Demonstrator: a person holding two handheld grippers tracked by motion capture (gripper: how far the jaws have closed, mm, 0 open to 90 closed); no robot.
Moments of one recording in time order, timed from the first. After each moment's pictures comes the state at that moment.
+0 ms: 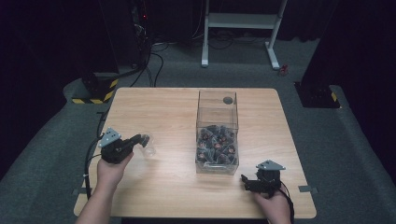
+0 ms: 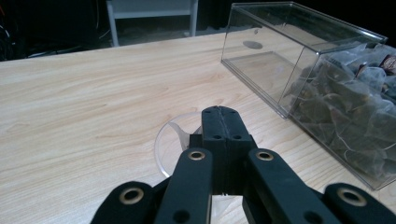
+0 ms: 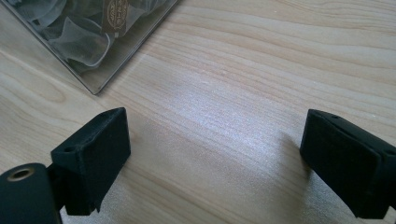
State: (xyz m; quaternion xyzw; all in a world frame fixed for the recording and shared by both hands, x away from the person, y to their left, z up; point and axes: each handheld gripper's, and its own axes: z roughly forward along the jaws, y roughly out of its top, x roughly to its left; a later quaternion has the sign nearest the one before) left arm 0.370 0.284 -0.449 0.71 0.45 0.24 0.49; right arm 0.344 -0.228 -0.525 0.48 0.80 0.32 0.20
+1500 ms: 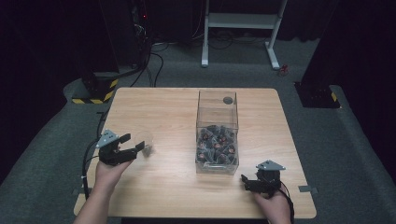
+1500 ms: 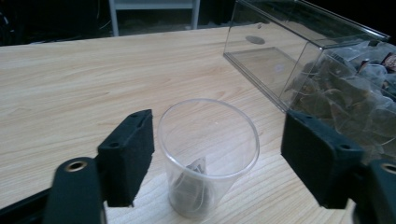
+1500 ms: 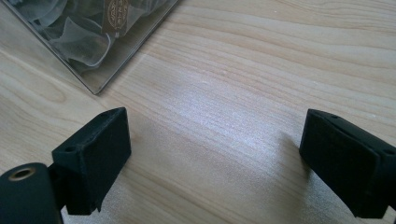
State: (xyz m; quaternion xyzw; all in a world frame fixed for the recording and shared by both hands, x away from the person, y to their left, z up) left arm 0.363 0.291 -0.449 0.70 0.46 0.23 0.49; right arm 0.344 -0.228 -0.525 0.48 0.80 0.32 0.20
